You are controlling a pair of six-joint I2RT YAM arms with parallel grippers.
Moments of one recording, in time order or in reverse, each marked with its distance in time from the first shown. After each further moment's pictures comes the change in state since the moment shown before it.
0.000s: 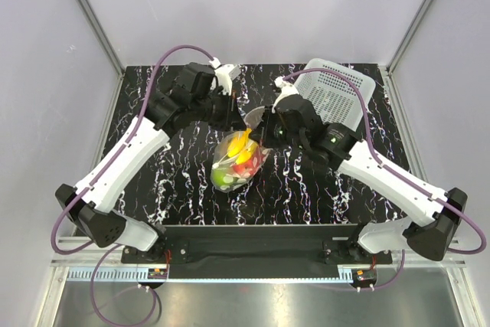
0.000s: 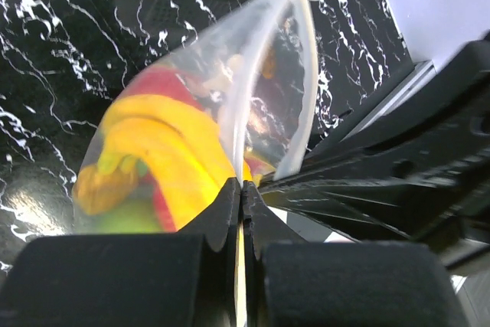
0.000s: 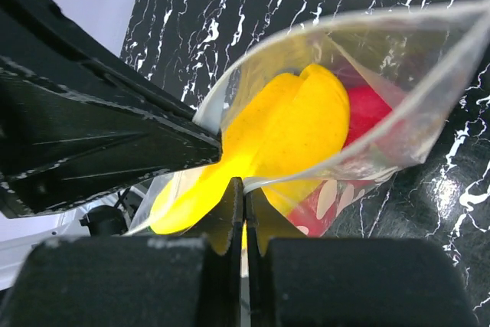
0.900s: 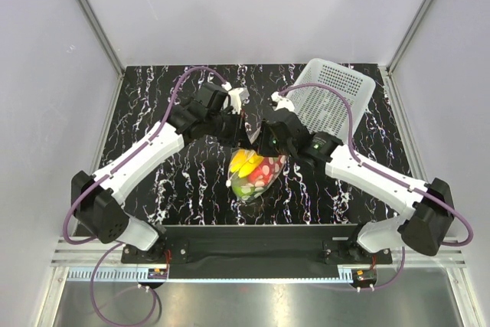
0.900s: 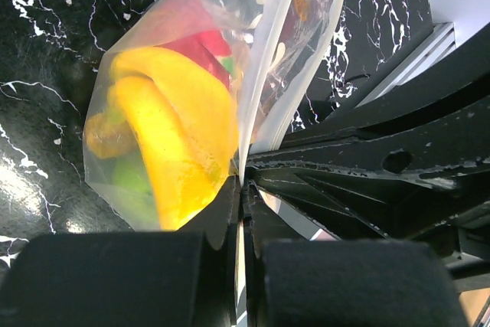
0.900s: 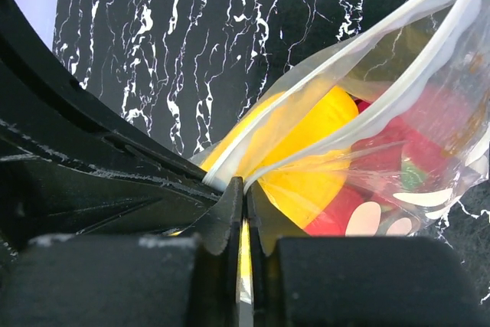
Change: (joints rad) left arm -0.011 0.036 -0.262 0.162 0.077 -0.051; right arm -0.002 0.053 -0.174 0.114 0.072 0.061
